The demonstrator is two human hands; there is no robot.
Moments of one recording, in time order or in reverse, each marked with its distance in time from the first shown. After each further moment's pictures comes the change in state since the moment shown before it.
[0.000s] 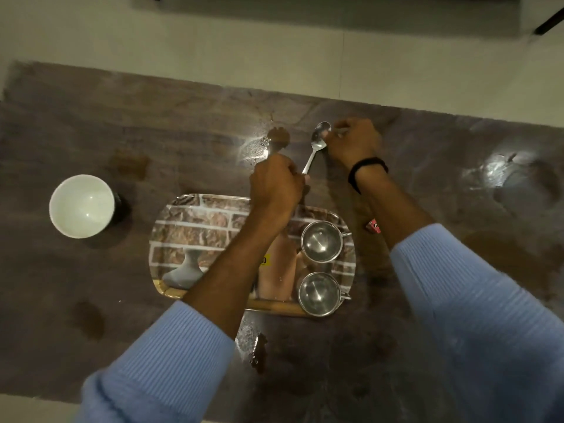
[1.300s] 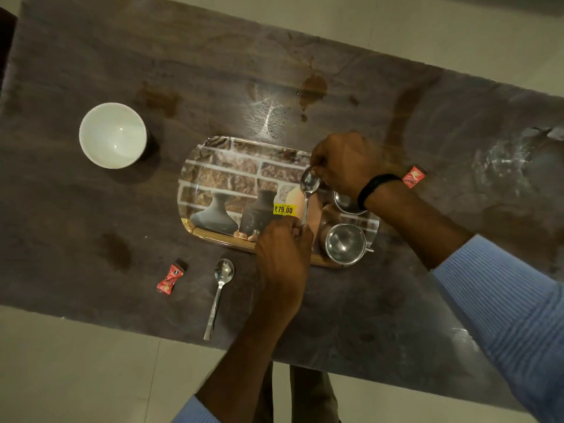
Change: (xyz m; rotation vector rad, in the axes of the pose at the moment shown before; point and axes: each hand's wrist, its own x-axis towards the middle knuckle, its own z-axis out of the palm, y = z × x) left_hand -0.162 -0.091 0.012 0.006 0.142 -0.173; right_hand -0.105 -0.011 0.029 -0.551 -0.367 -0.486
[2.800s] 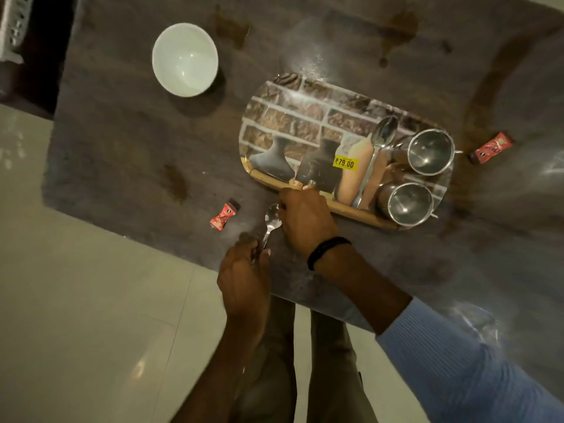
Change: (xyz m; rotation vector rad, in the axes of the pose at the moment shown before) left_hand -0.088 -0.150 -0.068 -0.038 0.135 -0.217; right_hand -0.094 -0.146 0.117 0.124 -0.236 -0.068
